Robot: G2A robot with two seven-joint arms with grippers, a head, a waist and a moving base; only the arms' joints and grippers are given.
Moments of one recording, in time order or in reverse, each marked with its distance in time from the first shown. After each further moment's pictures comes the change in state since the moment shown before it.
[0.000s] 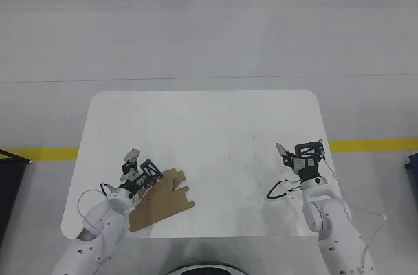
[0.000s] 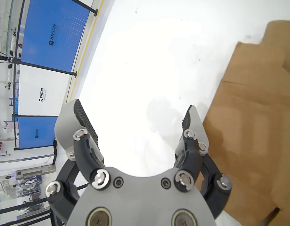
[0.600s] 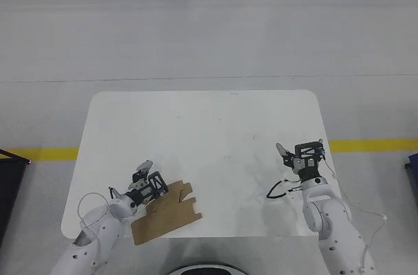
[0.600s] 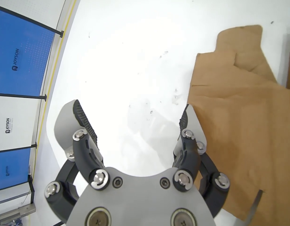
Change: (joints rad) left arm 0.059 0.022 -0.042 -0.050 -0.038 -0.237 0.132; right arm 0.000 0.000 0.000 0.000 0.000 0.000 0.000
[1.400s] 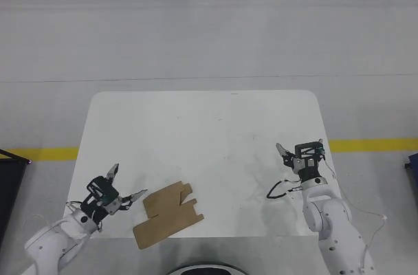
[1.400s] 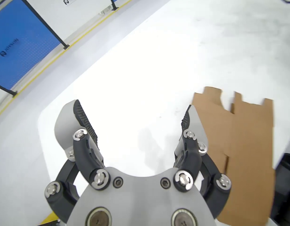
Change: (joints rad) left arm 0.280 0.044 -0.380 -0.146 -0.495 -0.259 0.326; right arm 0.000 0.000 0.000 0.000 0.000 0.000 0.000
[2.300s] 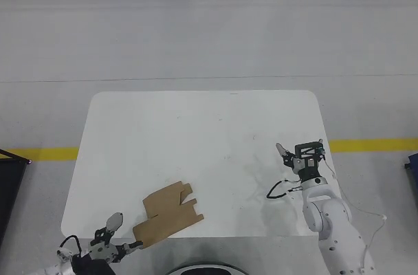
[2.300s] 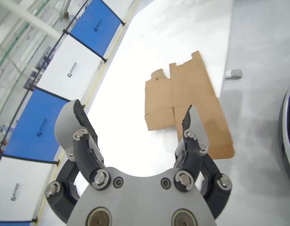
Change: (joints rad) left arm 0.268 0.044 -0.032 0.086 0.726 0.520 0.767; right arm 0.000 0.000 0.000 0.000 0.000 0.000 0.000
